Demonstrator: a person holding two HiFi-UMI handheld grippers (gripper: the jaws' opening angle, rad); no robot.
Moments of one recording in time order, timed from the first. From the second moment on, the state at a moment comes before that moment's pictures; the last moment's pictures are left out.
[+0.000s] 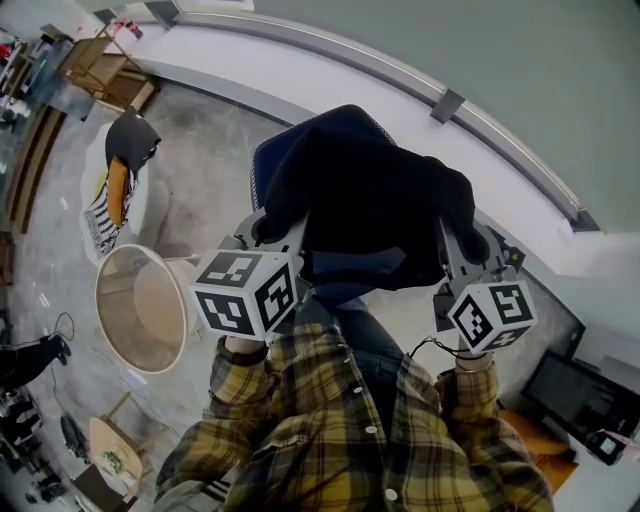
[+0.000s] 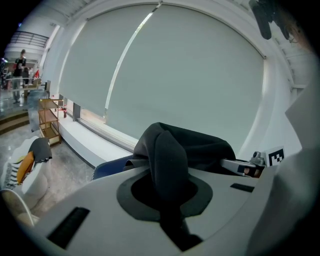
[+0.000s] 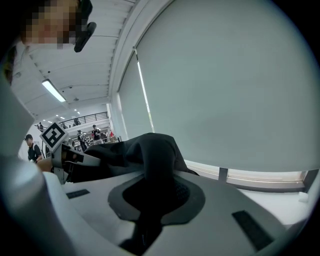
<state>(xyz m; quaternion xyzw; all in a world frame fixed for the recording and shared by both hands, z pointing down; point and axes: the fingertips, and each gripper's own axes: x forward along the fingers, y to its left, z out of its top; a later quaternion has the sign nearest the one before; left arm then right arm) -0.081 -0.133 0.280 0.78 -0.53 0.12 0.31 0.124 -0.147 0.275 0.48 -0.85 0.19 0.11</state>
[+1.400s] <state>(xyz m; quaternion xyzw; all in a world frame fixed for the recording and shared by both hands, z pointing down) -0.075 -0.161 0.376 0.79 -0.48 0.18 0.35 0.132 -0.167 0.369 0.52 -0.81 0.23 0.14</state>
